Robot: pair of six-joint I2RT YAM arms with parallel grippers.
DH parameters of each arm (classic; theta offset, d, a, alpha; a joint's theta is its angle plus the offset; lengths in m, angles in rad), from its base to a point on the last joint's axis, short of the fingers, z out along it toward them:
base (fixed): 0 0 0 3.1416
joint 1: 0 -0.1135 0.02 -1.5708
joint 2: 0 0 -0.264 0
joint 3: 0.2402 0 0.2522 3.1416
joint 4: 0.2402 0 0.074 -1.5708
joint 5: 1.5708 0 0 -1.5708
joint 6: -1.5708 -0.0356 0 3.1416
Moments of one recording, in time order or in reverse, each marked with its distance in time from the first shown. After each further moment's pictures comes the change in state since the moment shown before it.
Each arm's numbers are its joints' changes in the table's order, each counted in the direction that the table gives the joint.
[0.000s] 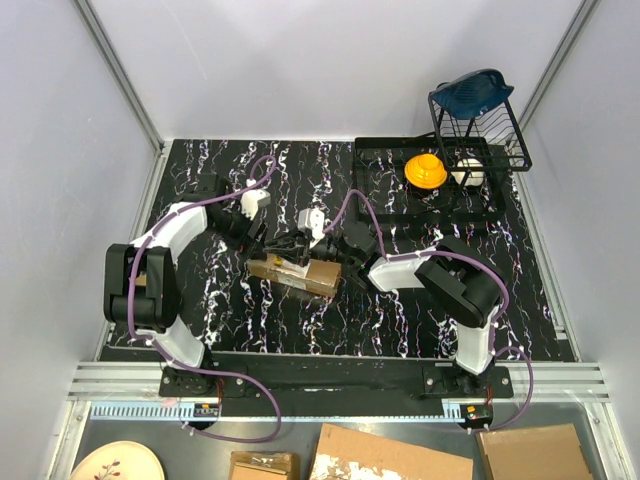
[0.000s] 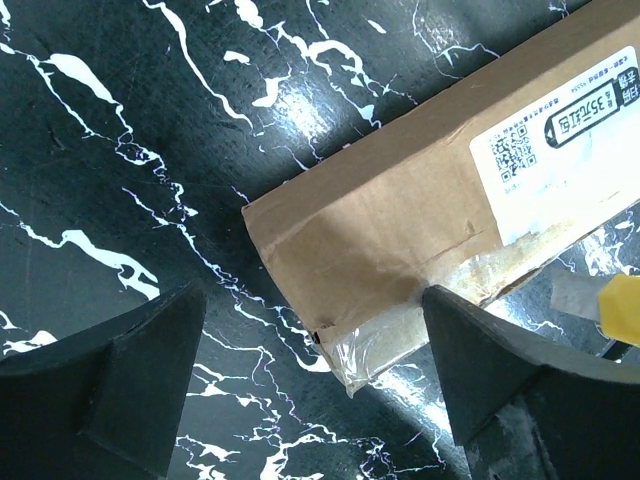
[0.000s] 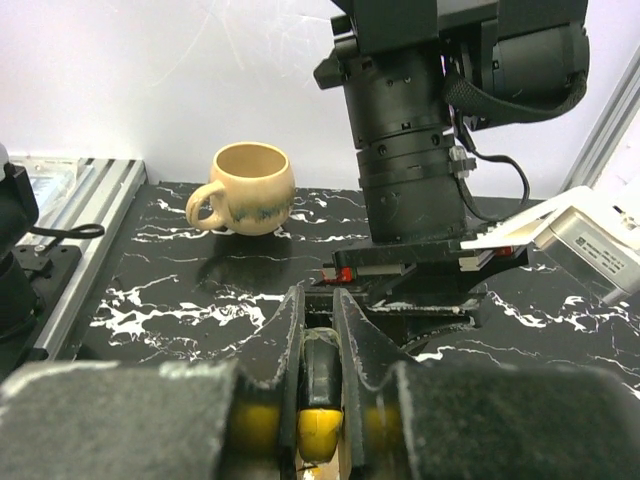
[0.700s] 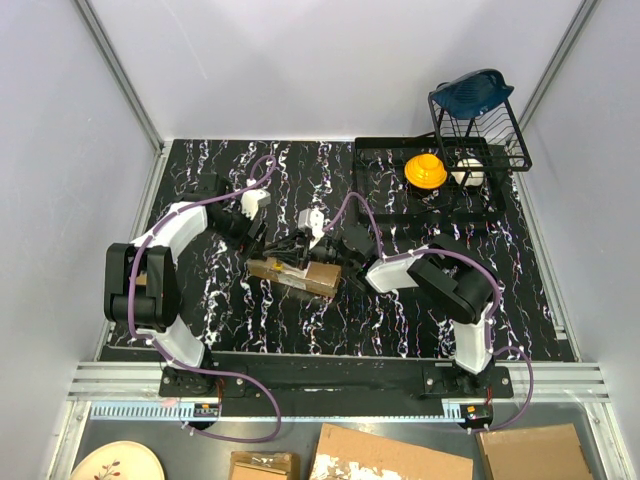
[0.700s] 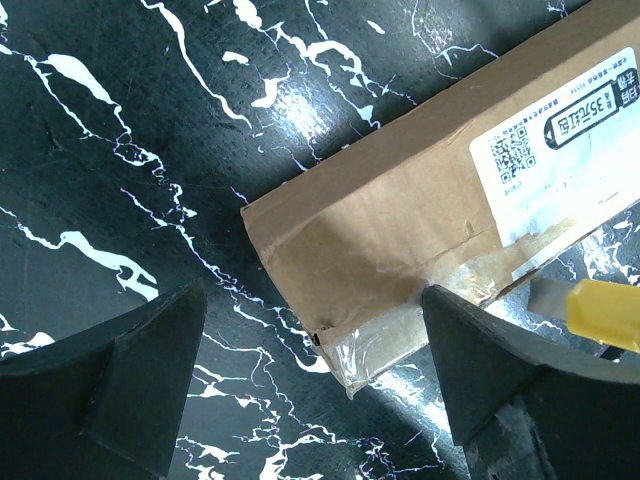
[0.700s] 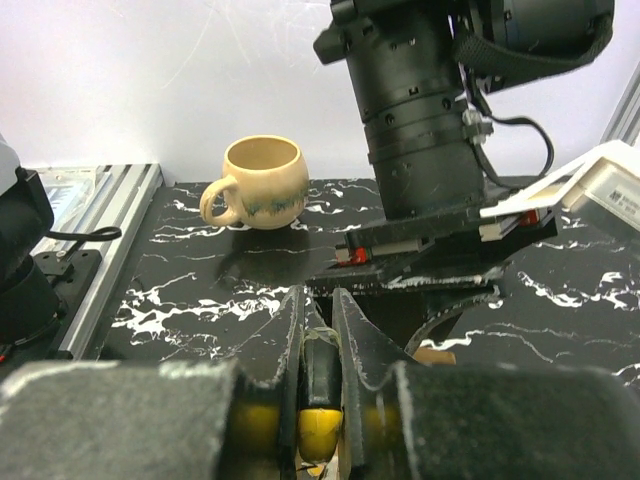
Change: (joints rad) left arm 0.000 -0.010 0.007 0.006 0.005 0.000; right arm 0.000 -0.043 -0.002 -0.058 0.002 -0.091
